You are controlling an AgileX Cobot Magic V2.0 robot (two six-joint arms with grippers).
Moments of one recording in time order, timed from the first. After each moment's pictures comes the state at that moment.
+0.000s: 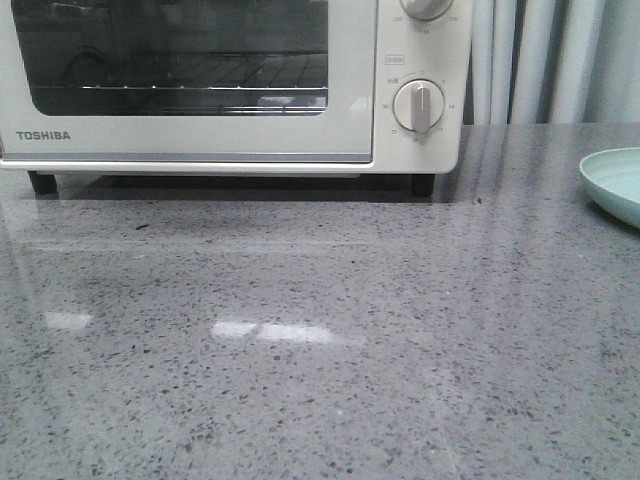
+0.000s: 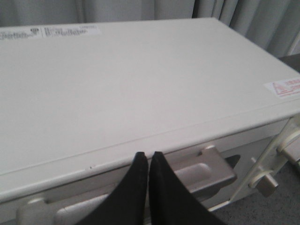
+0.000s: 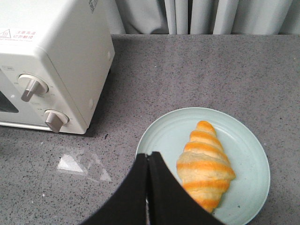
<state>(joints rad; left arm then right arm) -0.52 1.26 -1.10 0.08 0.29 -0.11 -0.04 0.78 -1.13 0.18 0.96 -0.11</state>
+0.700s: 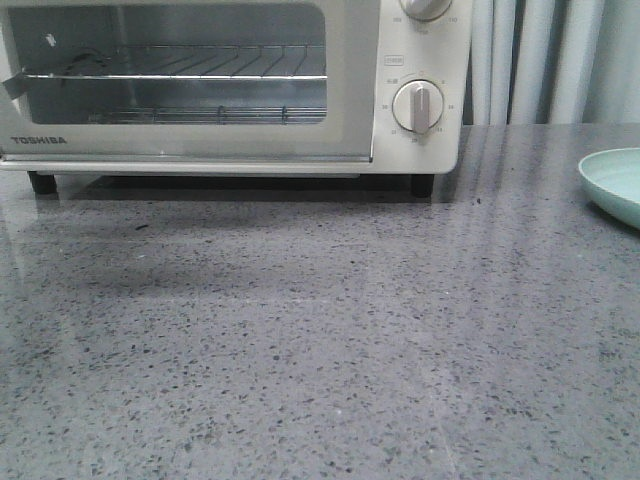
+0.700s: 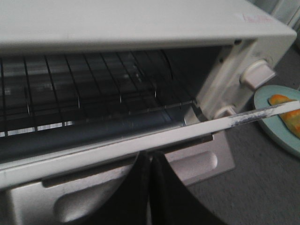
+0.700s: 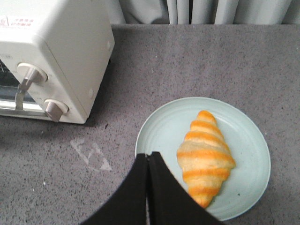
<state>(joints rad) -0.58 1.01 -0.79 -0.06 0.27 -0.11 -0.04 0.78 -1.13 0.18 1.01 -0.11</state>
